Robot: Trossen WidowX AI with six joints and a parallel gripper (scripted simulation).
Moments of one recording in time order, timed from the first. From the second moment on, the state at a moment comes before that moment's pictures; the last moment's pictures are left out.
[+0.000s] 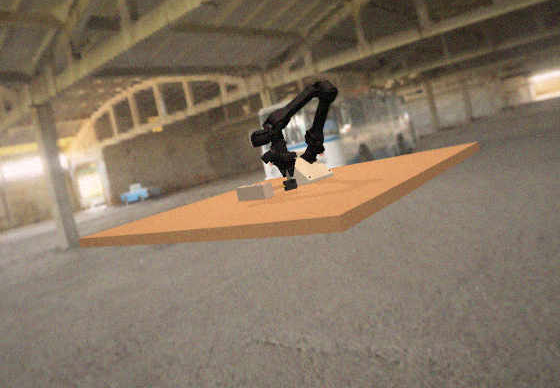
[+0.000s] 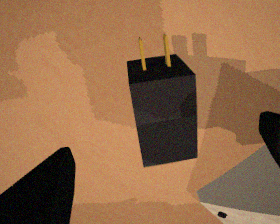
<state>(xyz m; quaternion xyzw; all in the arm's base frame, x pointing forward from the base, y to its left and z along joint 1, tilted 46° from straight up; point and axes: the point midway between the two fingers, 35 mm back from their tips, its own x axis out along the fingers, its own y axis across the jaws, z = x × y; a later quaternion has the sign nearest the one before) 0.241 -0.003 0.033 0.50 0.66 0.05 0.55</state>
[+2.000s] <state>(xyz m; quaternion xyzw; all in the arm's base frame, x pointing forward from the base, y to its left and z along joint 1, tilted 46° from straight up) 0.239 0.005 0.025 0.51 0.67 0.05 0.54</state>
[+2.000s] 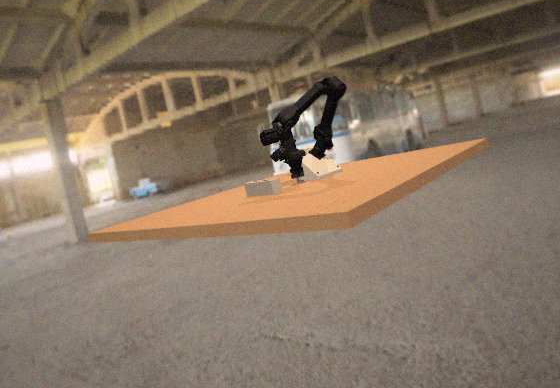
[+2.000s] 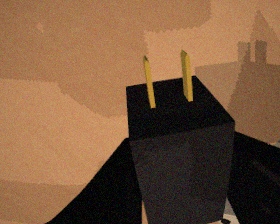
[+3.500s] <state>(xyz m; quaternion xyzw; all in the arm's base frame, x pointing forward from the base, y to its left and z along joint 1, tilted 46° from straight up) 0.275 -0.004 0.000 0.41 0.65 0.14 0.62</state>
